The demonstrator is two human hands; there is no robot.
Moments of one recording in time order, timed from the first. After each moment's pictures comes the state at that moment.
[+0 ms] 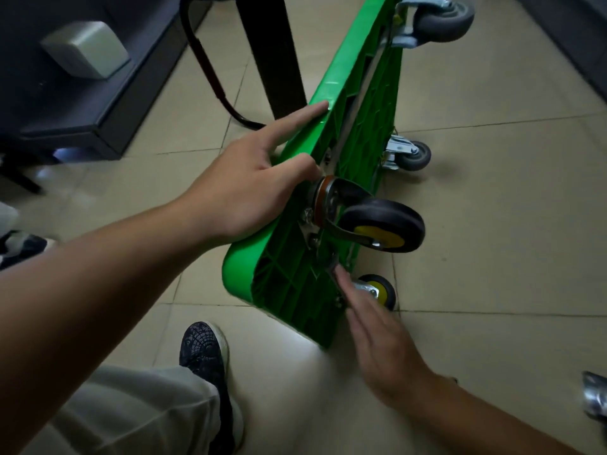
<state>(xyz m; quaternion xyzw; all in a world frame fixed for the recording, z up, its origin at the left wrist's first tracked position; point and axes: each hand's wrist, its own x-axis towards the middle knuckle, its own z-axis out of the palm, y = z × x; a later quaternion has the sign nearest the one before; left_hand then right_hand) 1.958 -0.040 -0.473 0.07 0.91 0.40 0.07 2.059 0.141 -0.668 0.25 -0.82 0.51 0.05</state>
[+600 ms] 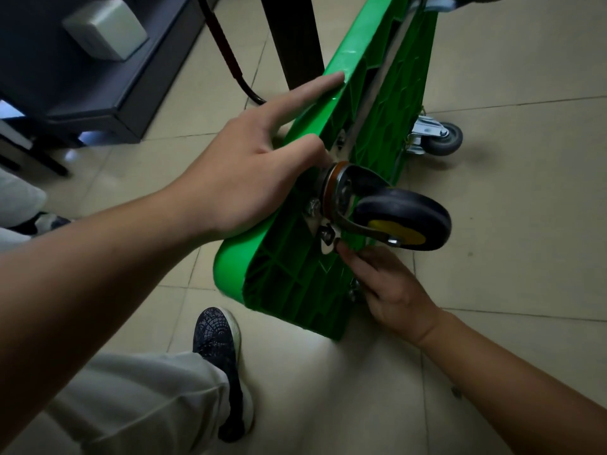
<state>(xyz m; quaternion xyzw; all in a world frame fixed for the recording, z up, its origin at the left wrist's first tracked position) 1.954 -0.044 -0.475 0.07 0.91 0.41 0.06 1.973 0.140 -0.715 0.39 -0.80 0.43 0.16</state>
